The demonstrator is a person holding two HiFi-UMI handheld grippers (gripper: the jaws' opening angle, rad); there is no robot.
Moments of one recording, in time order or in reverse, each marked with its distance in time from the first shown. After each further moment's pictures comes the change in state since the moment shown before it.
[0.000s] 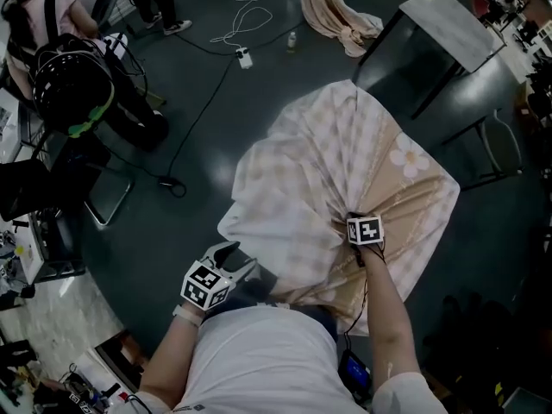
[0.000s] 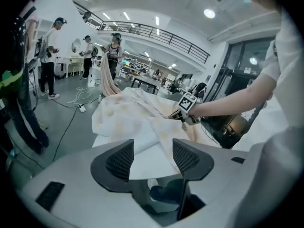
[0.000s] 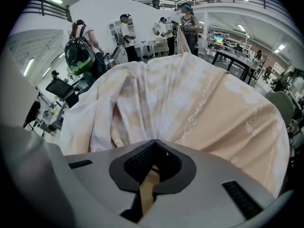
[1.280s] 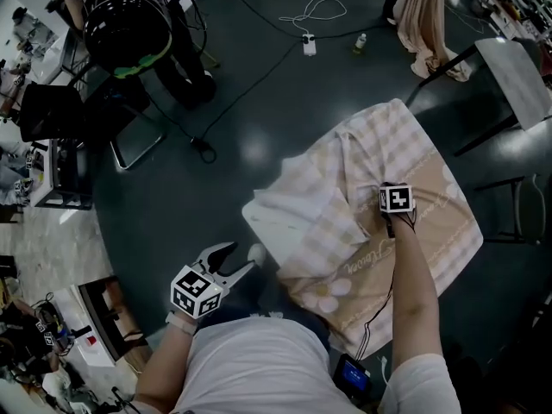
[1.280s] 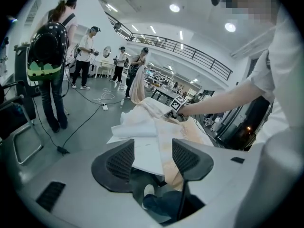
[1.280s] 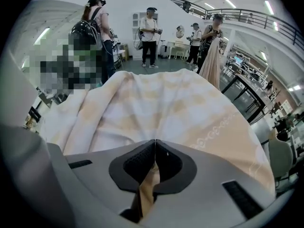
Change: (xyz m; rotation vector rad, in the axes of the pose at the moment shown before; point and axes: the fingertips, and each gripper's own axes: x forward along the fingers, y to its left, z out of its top) left arm -0.054 -0.004 -0.012 -0.228 -0.156 0.205; right arm 0.072 -0.036 0.146 -0.284 -0.013 -0.040
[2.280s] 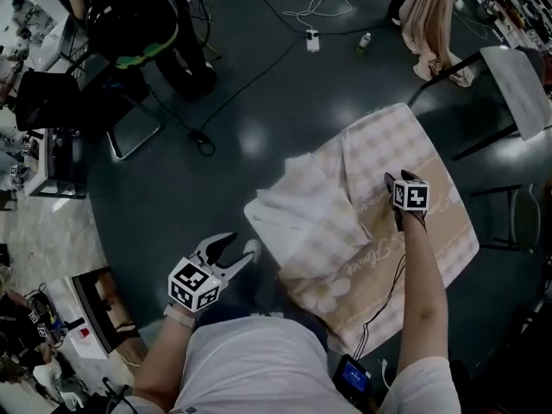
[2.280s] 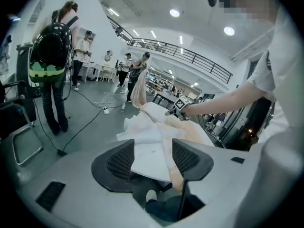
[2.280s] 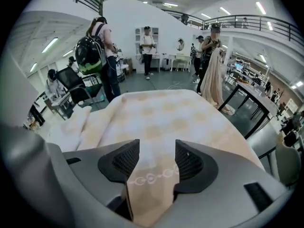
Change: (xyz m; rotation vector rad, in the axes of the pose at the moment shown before) left arm -0.001 0.016 0.018 -0.004 -0.054 0.001; right arm -0.019 -0.019 0.049 0.009 -0.144 0.062
